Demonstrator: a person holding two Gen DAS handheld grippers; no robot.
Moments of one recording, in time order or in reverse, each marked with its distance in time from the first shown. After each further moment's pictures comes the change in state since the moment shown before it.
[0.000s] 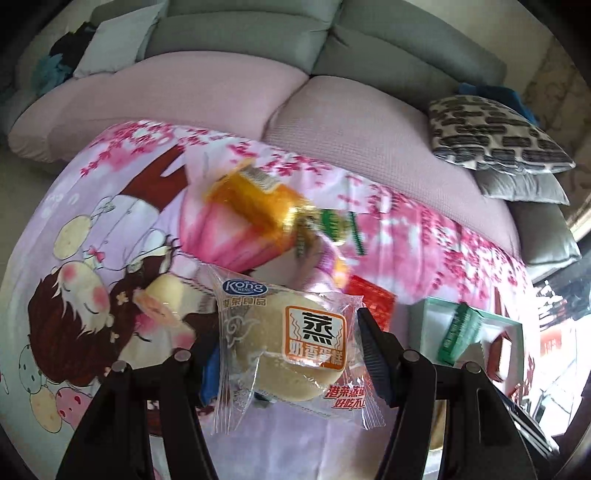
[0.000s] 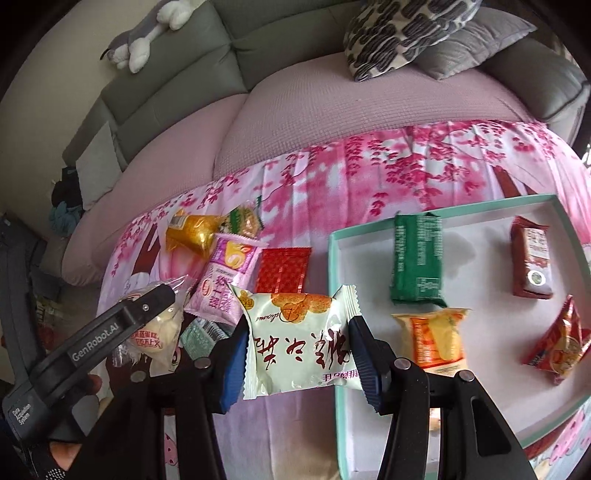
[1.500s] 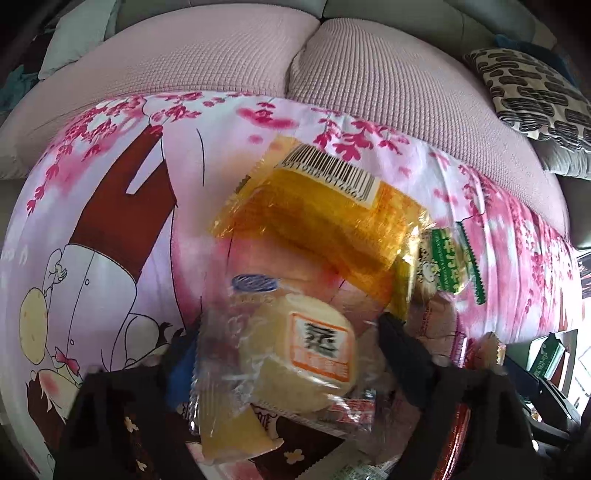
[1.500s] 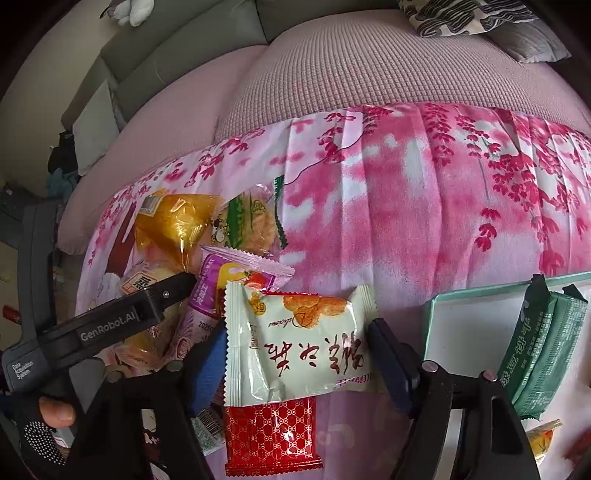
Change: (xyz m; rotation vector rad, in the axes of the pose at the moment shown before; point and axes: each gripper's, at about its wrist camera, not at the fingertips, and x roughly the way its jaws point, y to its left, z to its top) left arm 0.123 0.057 0.072 0.060 0.199 0.087; right arm 0.134 0.039 0.047 -0.097 0.158 0.043
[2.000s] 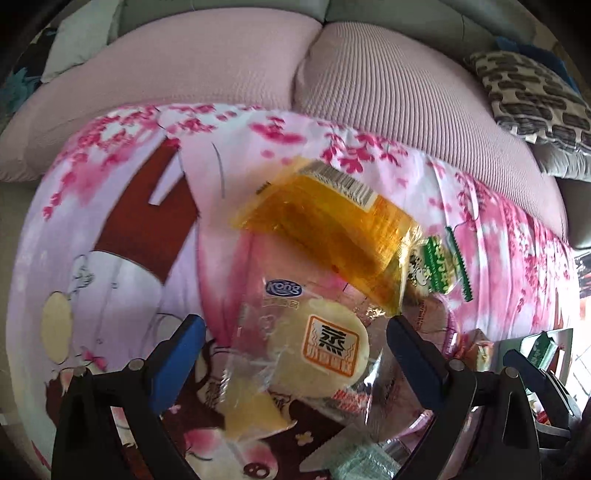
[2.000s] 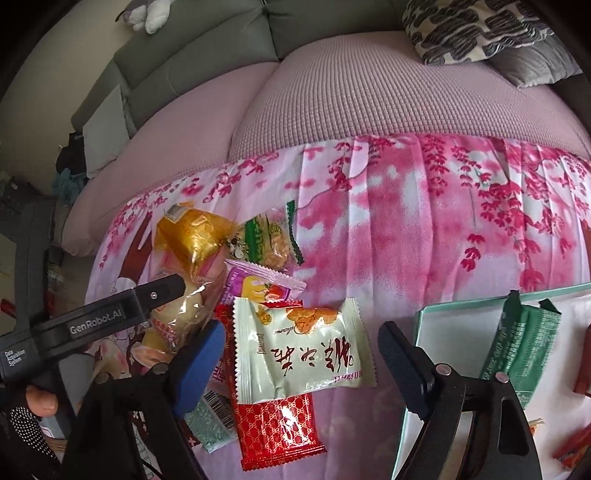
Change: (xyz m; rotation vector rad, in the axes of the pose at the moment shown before) left arm -0.021 -0.001 0.006 0.009 0.022 0.019; right arm -0.027 0.008 -0.001 -0.033 -0.046 -0.002
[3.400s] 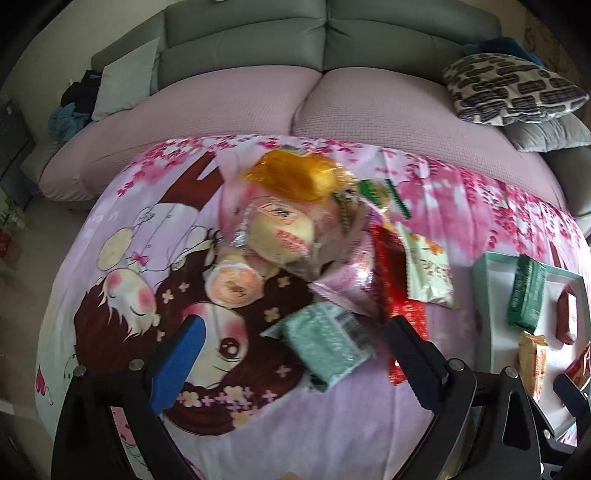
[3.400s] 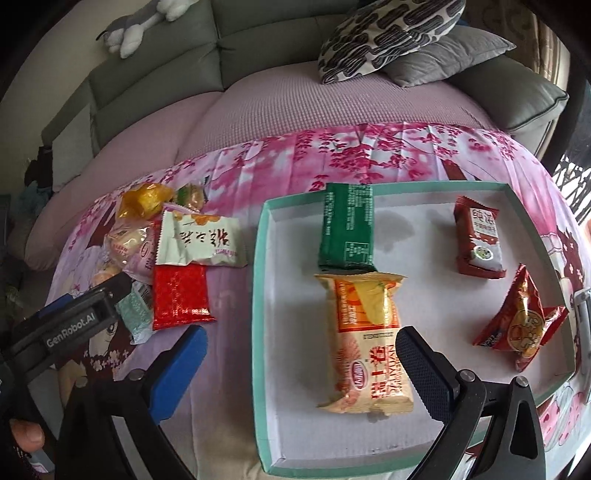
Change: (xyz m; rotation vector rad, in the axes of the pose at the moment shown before) left arm -0.074 -0.050 -0.130 0.007 -0.243 0.173; right arm -0.092 -0.049 -0.114 0.045 -0.146 -0.214
